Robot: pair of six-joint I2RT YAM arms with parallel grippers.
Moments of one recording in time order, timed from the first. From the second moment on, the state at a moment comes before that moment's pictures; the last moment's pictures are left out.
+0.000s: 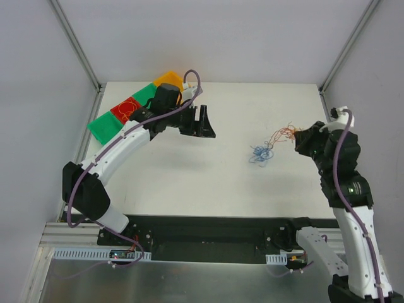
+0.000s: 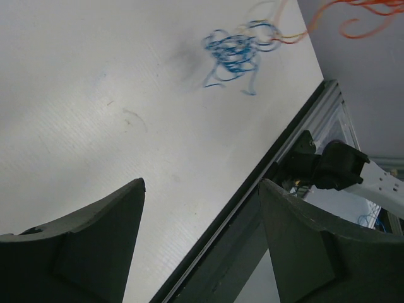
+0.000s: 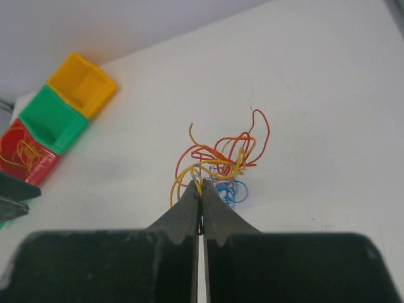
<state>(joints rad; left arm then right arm) -0.53 1.54 1.42 -0.55 0.55 -0.44 0.18 0.68 1.08 -0.63 0.12 0.40</state>
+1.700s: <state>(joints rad) -0.87 1.95 1.15 0.11 0.33 -0.80 0.18 0.83 1.62 -0.49 -0.42 0.76</state>
